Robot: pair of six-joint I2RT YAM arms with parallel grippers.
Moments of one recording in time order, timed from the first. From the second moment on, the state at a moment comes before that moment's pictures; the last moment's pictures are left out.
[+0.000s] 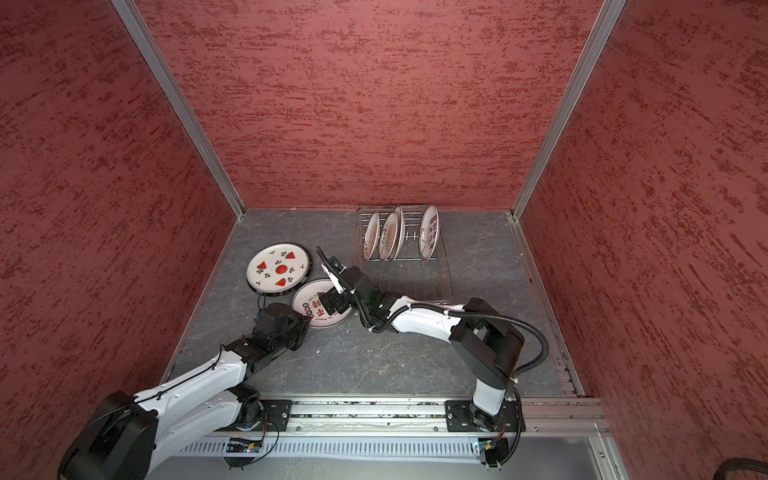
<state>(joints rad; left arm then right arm) -0.46 0.99 0.24 0.01 -0.06 -1.57 0.96 1.75 1.10 0.18 0.10 0.11</state>
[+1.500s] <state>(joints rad) -0.40 1.03 0.23 0.01 -0.11 -1.58 0.97 1.77 1.10 0.14 0.05 0.10</state>
